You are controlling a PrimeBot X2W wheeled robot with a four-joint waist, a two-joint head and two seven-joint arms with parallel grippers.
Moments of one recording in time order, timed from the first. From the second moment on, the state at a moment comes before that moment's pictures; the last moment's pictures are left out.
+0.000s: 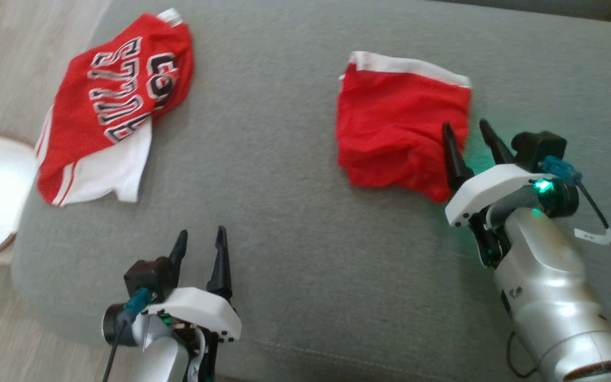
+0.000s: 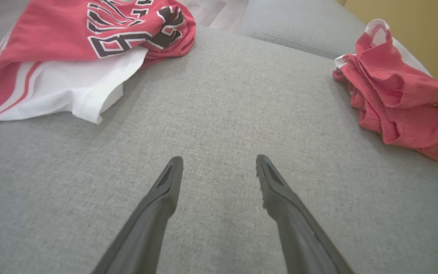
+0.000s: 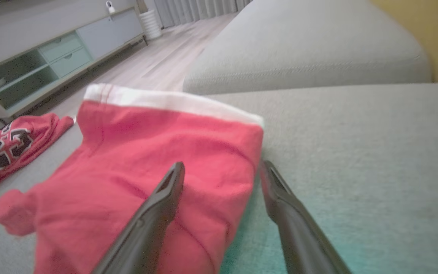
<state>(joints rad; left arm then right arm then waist) -0.13 0.04 -0.34 0.39 -0.35 0.14 -0.26 -0.69 -0.06 0.16 1.02 0.26 0.12 -0.25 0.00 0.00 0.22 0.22</state>
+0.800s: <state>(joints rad) -0.13 0.04 -0.34 0.38 -0.35 0.13 -0.26 -0.65 -0.06 0.19 1.06 0.28 0.12 -0.25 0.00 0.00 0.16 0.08</state>
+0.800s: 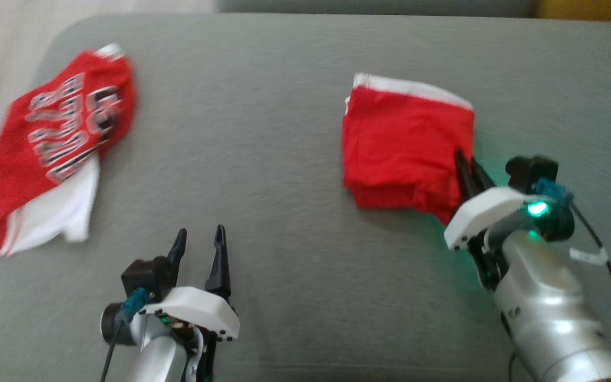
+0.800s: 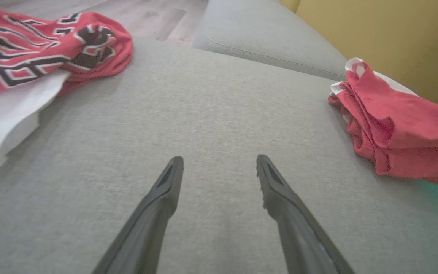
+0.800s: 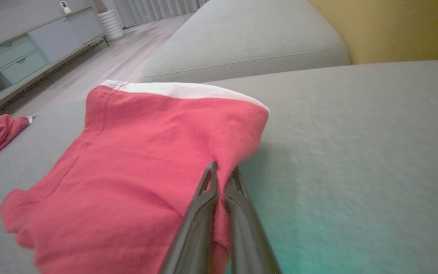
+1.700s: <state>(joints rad) -0.25 0.04 -0.34 0.42 -0.27 0.08 -0.26 -0.63 -0.07 0.41 0.98 0.36 0.12 -0.25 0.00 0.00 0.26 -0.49</state>
